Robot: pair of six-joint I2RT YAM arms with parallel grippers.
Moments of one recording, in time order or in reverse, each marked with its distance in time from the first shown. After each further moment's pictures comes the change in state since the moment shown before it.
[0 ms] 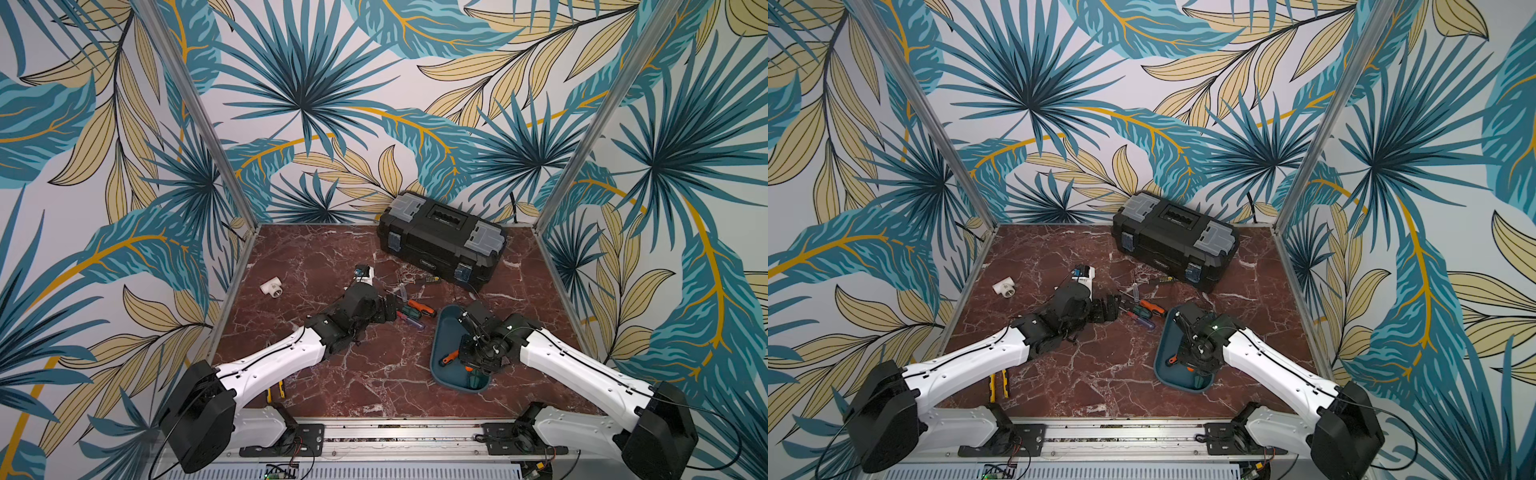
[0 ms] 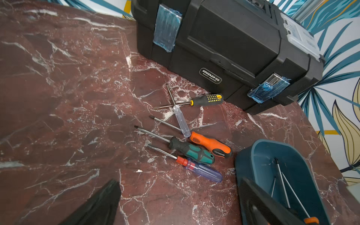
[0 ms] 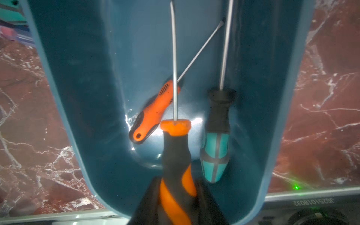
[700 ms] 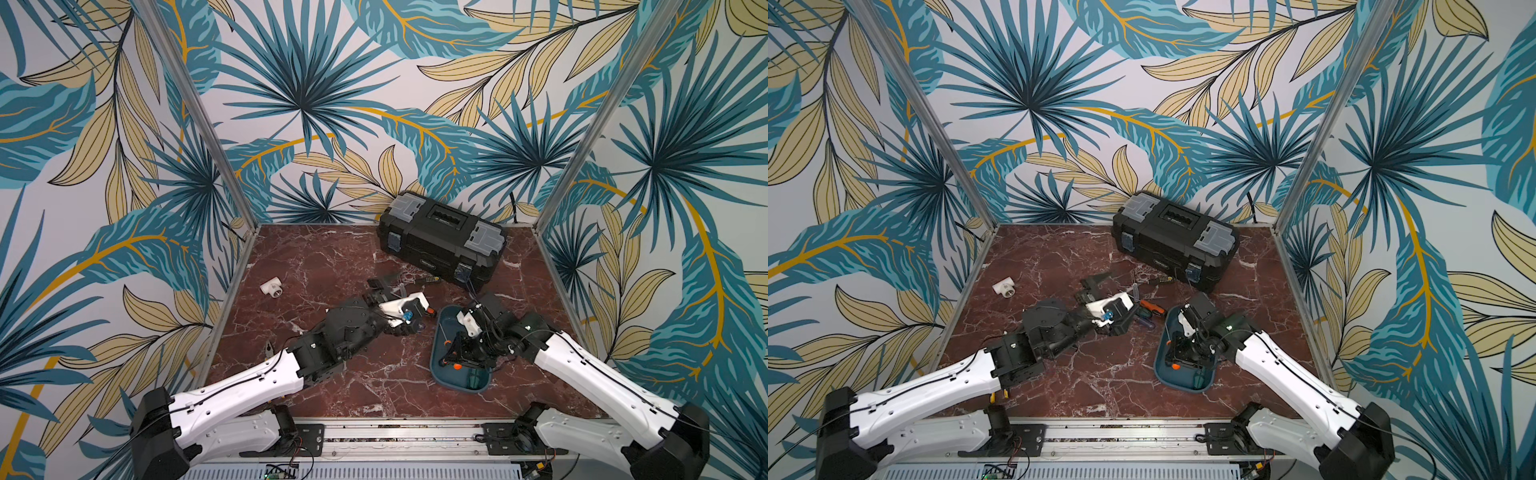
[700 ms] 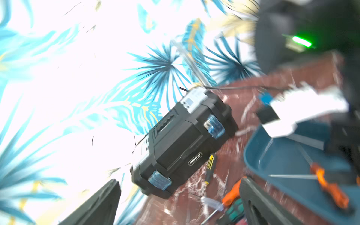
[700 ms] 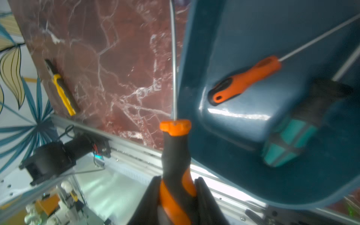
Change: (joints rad) left arm -0.250 -0.236 0.018 0.288 -0.065 1.065; right arm -0.034 -0.162 0.038 0.026 -0.284 -0.165
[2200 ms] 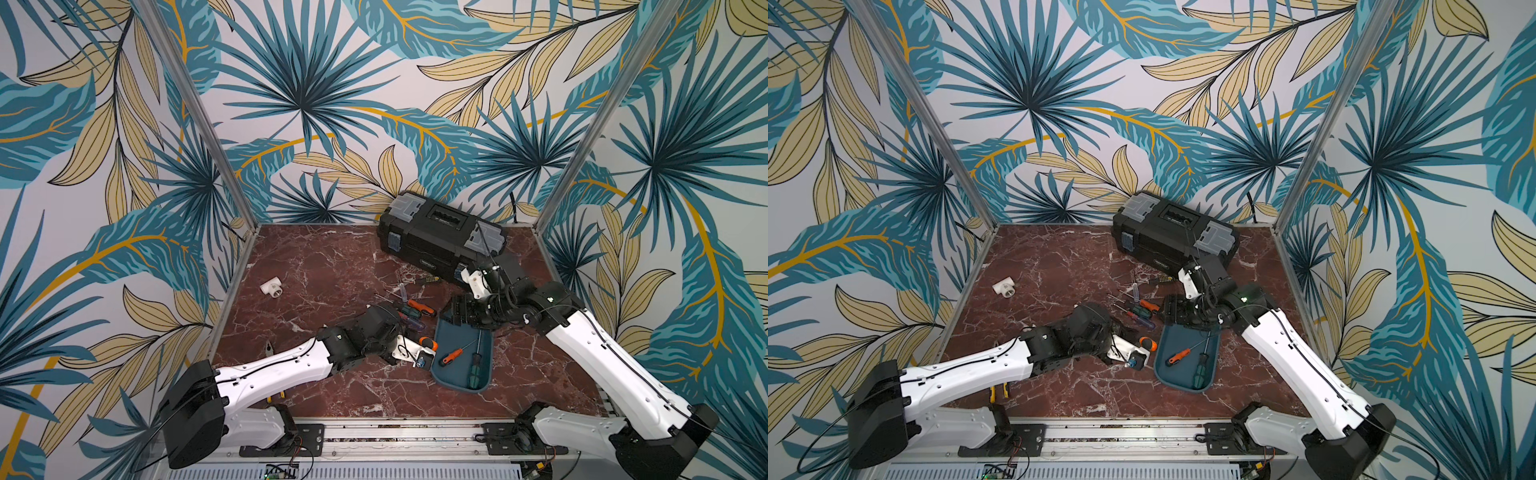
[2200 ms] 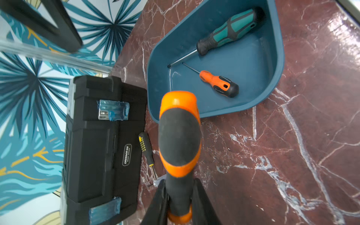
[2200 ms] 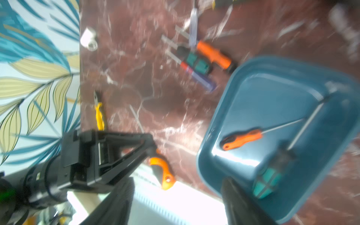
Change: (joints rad) left arm 0.010 0.236 0.008 -0.367 0.352 0.748; right arm -0.074 0.186 0.409 -0.108 -0.060 -0.229
